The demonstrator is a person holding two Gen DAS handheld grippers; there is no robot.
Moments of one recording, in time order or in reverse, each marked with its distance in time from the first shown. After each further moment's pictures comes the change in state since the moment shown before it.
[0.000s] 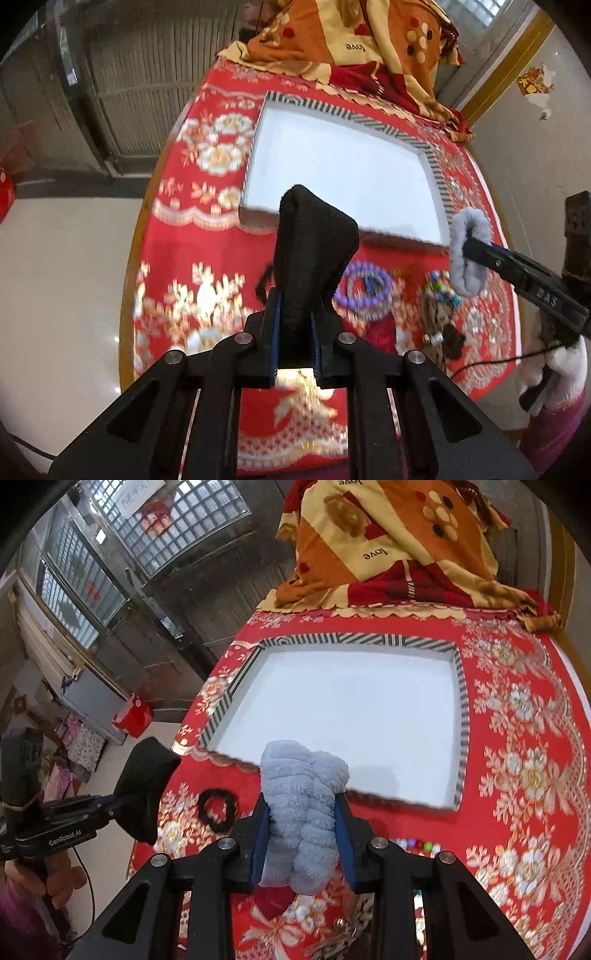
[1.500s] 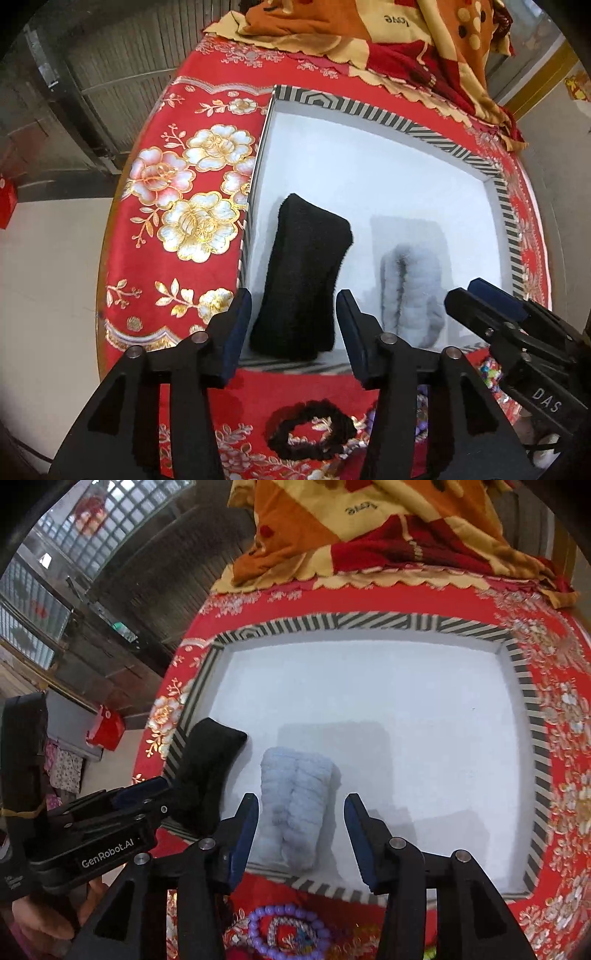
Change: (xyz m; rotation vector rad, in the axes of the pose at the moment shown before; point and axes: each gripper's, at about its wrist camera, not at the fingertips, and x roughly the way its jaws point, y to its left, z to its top) left arm 0.115 0.015 0.105 -0.006 0.107 0.061; right arm 0.108 0.006 0.065 0.137 0.100 -0.079
